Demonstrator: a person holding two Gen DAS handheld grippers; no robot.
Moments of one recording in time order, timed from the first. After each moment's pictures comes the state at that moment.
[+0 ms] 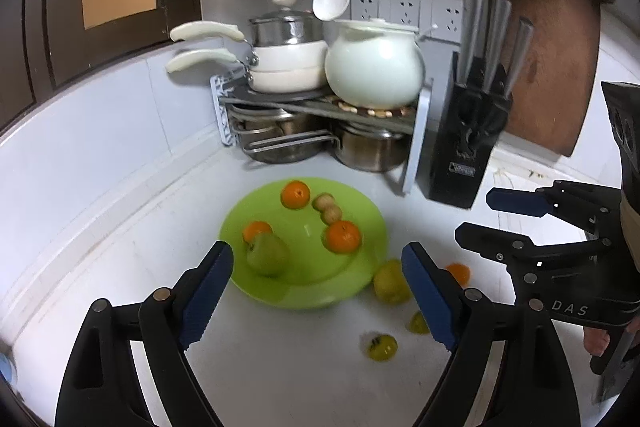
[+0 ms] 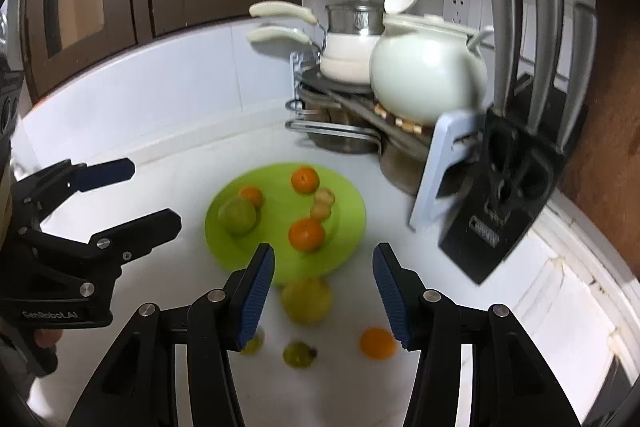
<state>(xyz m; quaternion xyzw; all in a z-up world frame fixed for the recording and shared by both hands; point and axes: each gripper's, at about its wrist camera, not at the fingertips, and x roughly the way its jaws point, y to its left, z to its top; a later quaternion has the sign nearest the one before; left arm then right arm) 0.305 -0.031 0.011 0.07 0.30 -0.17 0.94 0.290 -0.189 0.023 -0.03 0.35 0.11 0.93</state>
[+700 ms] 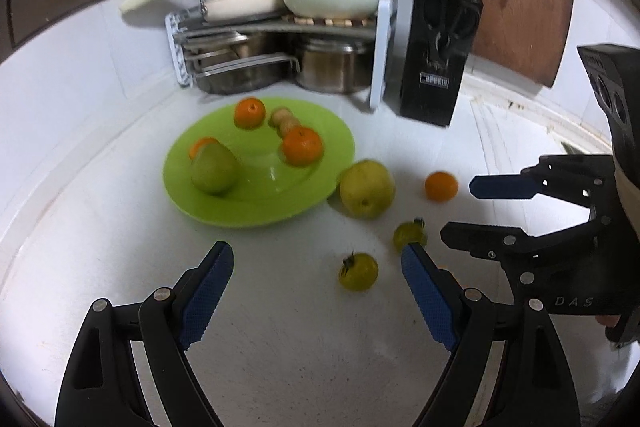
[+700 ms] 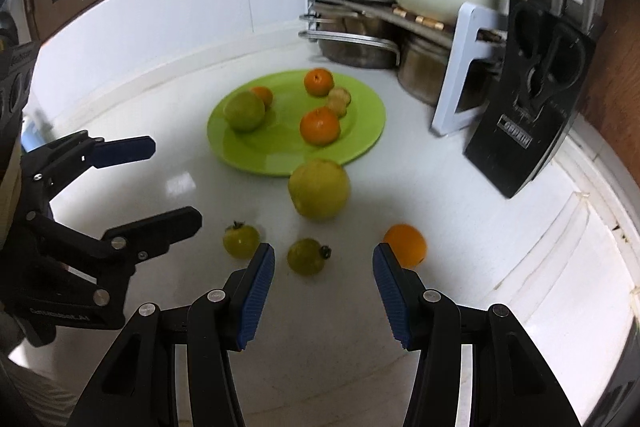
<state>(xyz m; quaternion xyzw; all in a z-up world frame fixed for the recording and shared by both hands) 0.292 -0.046 -0.071 0.10 0.37 -0.22 0.90 0.269 -0.190 -0.048 -0.04 0.43 0.13 0.89</state>
